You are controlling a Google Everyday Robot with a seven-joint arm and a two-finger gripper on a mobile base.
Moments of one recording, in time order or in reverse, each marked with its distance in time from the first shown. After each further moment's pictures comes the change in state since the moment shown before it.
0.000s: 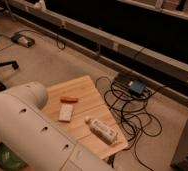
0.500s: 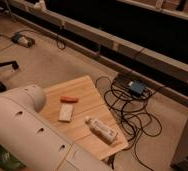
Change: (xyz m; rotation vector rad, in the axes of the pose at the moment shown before) arm -0.008 -0.007 0.011 -0.052 0.011 -0.023
